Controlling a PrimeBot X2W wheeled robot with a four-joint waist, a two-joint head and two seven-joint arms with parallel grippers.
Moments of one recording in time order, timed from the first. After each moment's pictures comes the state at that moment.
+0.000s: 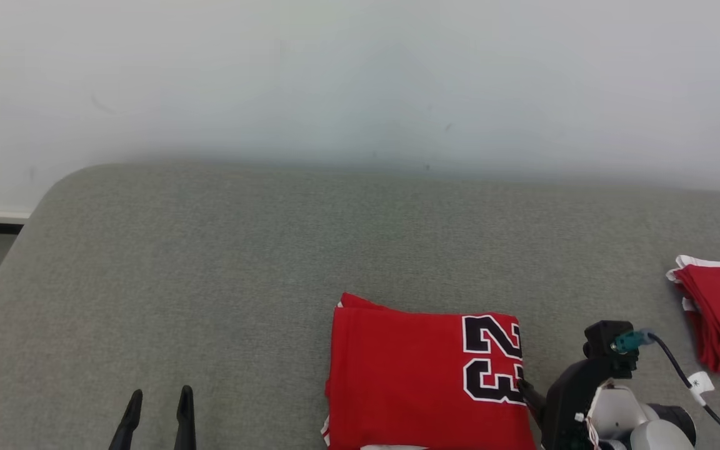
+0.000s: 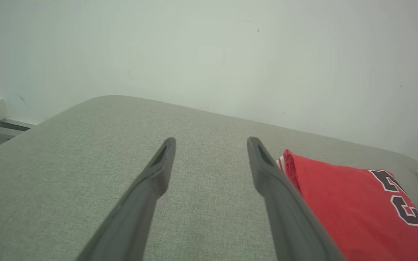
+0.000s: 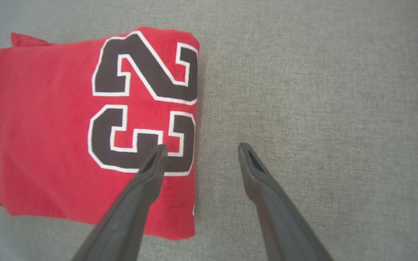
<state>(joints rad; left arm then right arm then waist) 0.12 0.12 -0.04 0.09 -0.34 -0.13 -0.26 -0.17 -0.05 -0.03 0.30 0.23 0.13 0.66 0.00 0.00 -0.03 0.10</state>
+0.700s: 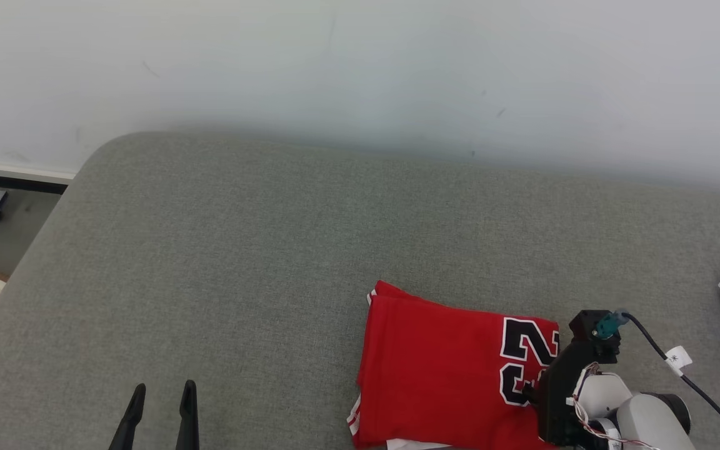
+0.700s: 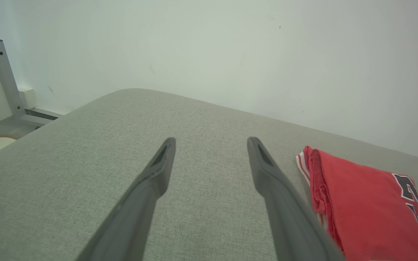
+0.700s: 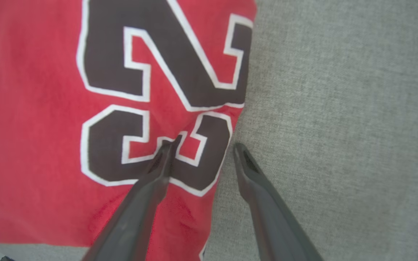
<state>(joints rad) 0.11 0.12 -0.06 0.08 -0.34 -0.13 -0.26 -0.31 -0.05 -0.06 0.53 0.14 0.13 0.76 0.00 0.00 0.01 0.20</state>
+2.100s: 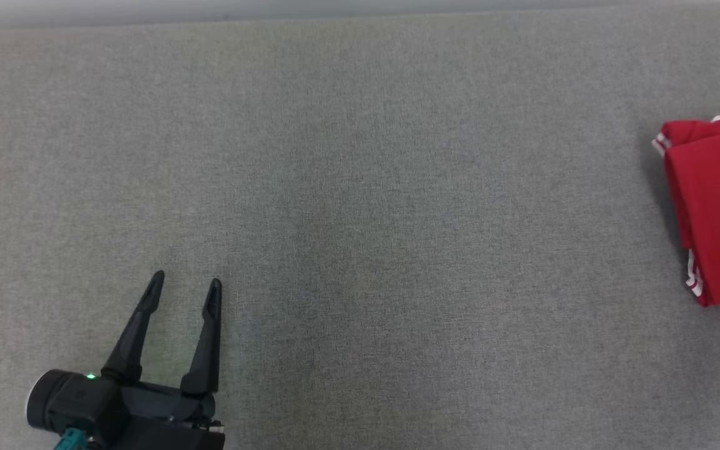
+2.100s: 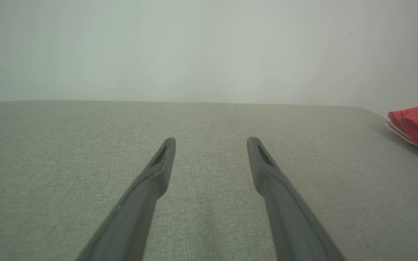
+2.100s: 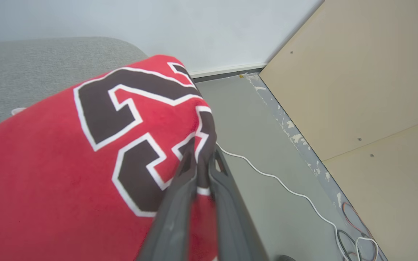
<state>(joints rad) -0.11 0.20 -0.15 -0.01 -0.30 -0.13 -0.26 -0.70 -0.36 -0.58 0.37 -0.31 0.13 0.61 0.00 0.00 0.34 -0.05</state>
